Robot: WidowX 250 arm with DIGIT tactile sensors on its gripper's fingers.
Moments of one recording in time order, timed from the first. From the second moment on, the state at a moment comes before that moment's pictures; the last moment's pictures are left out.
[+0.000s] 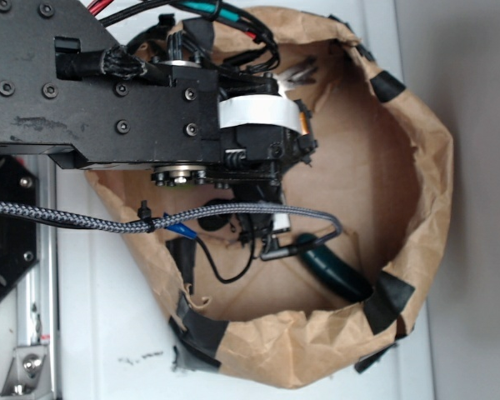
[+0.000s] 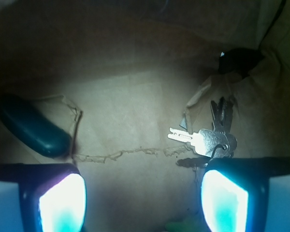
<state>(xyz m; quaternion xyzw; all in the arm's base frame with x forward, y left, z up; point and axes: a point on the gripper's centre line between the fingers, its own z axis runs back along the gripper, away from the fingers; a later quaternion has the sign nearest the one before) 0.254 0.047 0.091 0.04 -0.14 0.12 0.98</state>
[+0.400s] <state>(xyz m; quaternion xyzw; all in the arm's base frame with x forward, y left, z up) 0.245 0.077 0.089 0.05 -0.13 0.13 0.98</state>
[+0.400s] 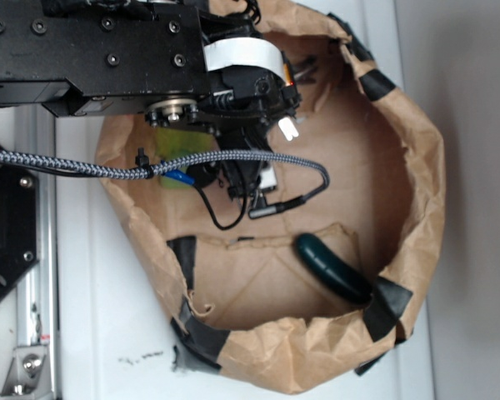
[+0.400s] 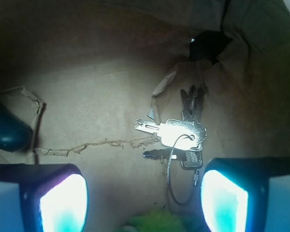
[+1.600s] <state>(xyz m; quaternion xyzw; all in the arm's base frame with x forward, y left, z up) 0.249 0.085 0.045 0.11 -0.15 0.11 0.98</state>
